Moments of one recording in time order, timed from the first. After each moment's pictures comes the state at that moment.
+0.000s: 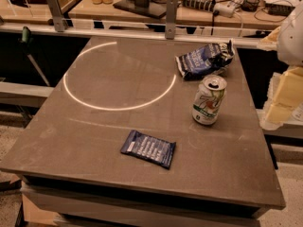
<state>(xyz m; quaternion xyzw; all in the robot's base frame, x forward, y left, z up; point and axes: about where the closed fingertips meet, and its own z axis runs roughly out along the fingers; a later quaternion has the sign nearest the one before) 0.438 -0.217 0.976 -0.60 0.78 -0.03 0.16</state>
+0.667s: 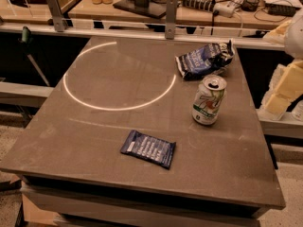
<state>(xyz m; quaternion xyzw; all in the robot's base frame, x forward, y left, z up) 0.457 -0.226 0.981 -0.58 0.79 -0.02 0.21</state>
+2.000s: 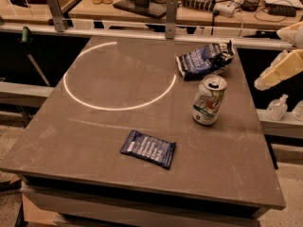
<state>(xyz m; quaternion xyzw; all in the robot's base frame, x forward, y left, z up) 0.556 -0.288 0.957 -0.47 0.81 0.05 0.34</state>
